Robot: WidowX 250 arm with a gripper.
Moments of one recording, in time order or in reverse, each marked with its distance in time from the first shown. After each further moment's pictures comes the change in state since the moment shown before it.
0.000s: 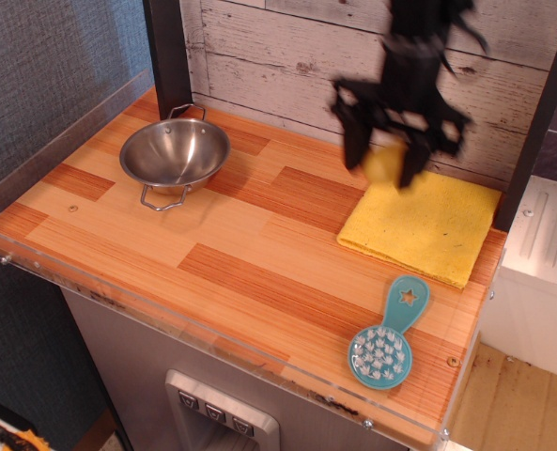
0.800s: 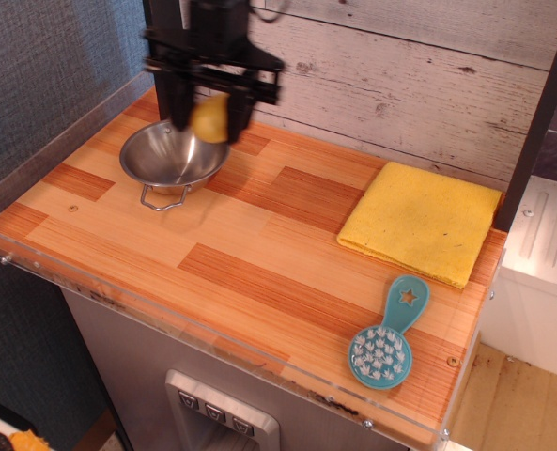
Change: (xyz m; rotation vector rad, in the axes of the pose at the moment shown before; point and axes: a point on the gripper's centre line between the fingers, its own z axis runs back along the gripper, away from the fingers) arm -0.052 0.122 0.016 0.109 0.047 0.276
